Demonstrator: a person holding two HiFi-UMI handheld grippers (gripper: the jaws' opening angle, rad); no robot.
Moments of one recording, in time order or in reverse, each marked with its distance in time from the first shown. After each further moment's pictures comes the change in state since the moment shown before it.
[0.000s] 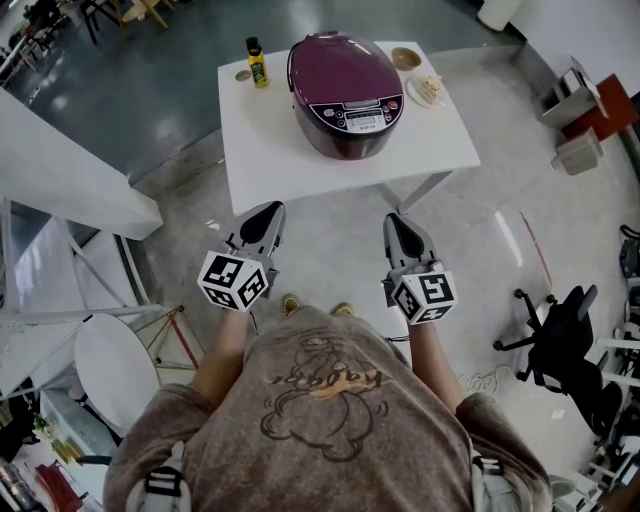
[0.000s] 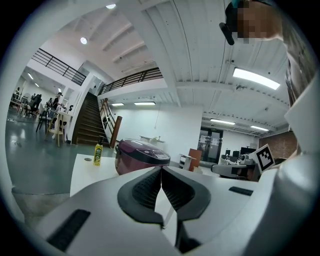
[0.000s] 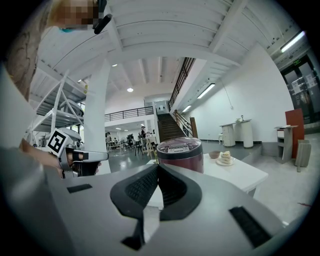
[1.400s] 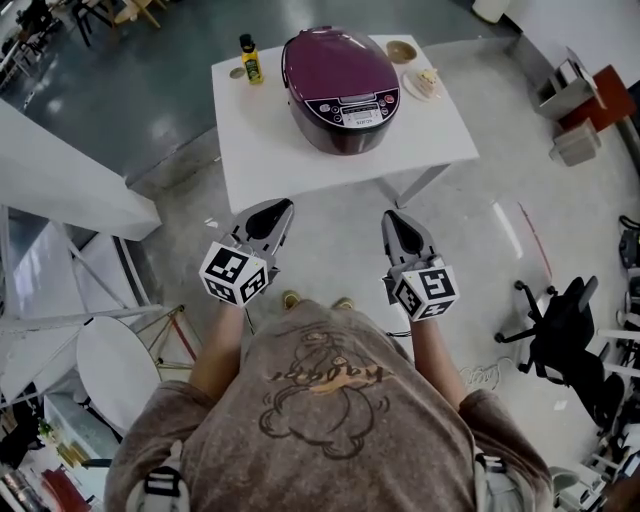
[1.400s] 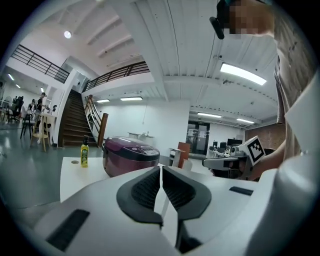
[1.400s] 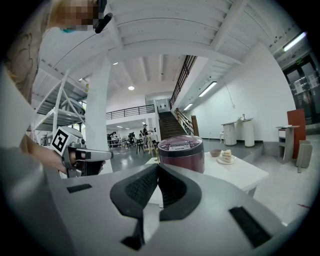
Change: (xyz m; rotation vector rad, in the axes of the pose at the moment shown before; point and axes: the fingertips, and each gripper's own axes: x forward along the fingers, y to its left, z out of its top) left arm 0.012 -0.020 -0.007 0.088 0.062 -0.136; right arm -0.002 0.002 -0.005 -0.011 0.023 0.013
